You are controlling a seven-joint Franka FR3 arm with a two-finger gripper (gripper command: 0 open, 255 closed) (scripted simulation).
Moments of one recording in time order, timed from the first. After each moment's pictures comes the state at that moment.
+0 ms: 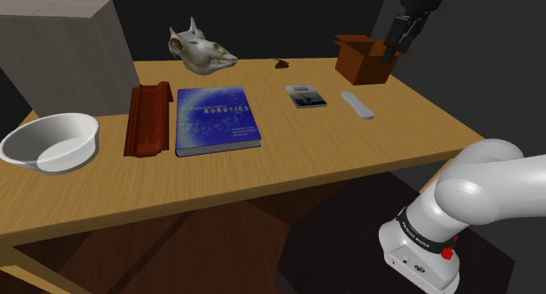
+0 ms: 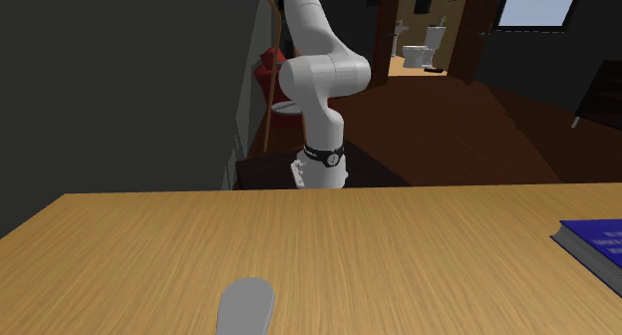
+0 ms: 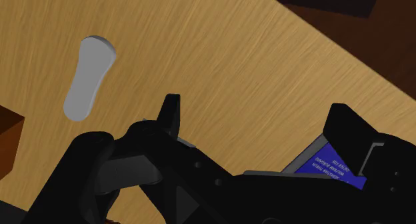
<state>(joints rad) -0.02 -0.82 -0.03 -2.27 -0.10 1.49 -0.16</state>
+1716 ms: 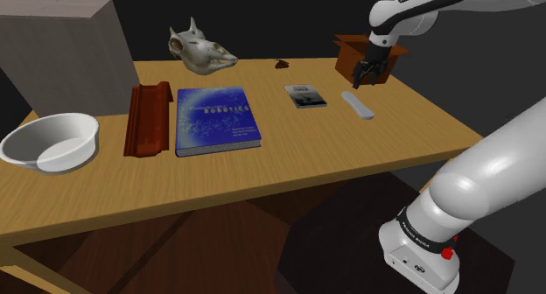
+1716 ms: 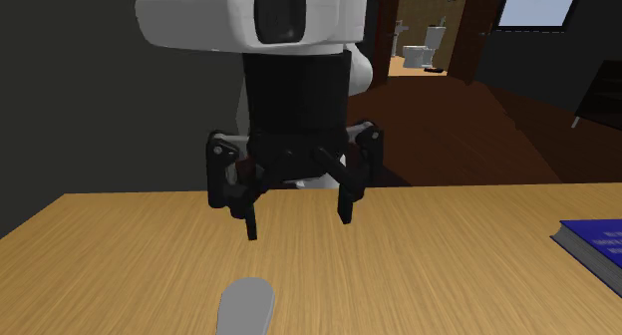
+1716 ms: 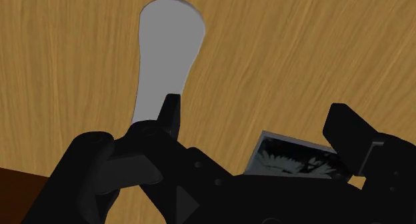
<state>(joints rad) -0.14 -0.17 -0.36 -2.24 -0.08 2.09 -0.28</state>
